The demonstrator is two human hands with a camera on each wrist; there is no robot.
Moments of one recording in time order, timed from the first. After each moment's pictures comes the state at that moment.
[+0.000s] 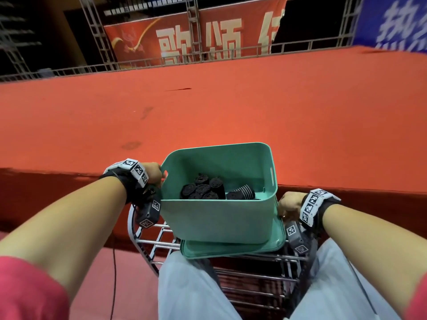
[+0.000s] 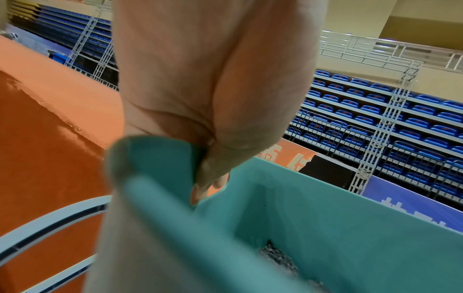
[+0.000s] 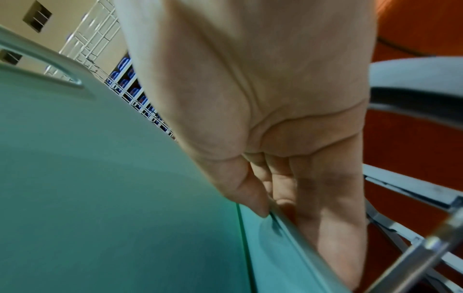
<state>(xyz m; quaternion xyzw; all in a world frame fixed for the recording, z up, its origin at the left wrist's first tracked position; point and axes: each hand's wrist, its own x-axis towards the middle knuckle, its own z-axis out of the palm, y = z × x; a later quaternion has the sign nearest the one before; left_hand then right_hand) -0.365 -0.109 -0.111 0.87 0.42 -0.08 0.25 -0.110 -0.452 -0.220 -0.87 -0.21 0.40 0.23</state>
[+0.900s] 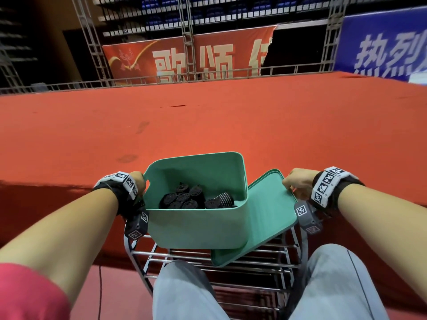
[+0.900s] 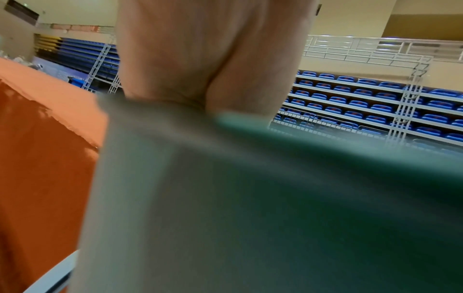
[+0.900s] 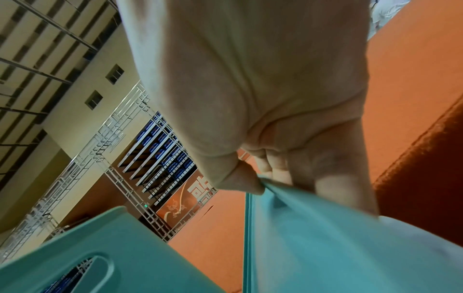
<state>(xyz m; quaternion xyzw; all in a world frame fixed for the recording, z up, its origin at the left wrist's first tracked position) -0.393 -0.078 -0.111 0.89 0.45 0.01 0.13 -0.109 -0.478 -0.099 -0.92 -0.19 0.26 0.23</state>
